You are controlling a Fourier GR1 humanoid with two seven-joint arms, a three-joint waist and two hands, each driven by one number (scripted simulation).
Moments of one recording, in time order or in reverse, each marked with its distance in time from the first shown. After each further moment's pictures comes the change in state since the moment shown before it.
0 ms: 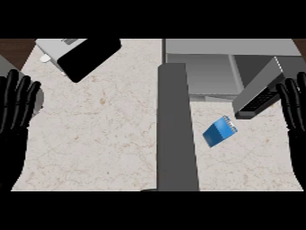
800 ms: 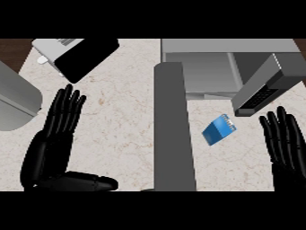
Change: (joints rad) left arm 0.056 -0.094 -0.133 0.184 0.047 0.010 -0.093; right arm 0.255 0.072 0.195 -0.092 0.098 -0.096 0.008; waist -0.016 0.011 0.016
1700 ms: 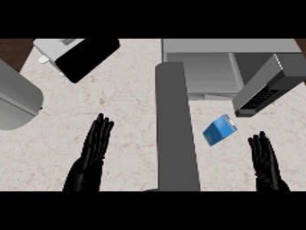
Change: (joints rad) left arm 0.168 -0.018 -0.294 0.054 -0.095 0.196 -0.193; right arm 0.162 0.003 0.003 0.290 0.003 -0.058 -0.358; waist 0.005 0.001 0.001
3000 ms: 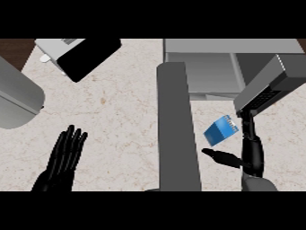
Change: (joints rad) left arm 0.109 0.149 0.132 -0.023 0.209 -0.164 -0.079; right arm -0.528 -0.018 -0.308 0.878 -0.043 -0.107 -0.361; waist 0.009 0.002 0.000
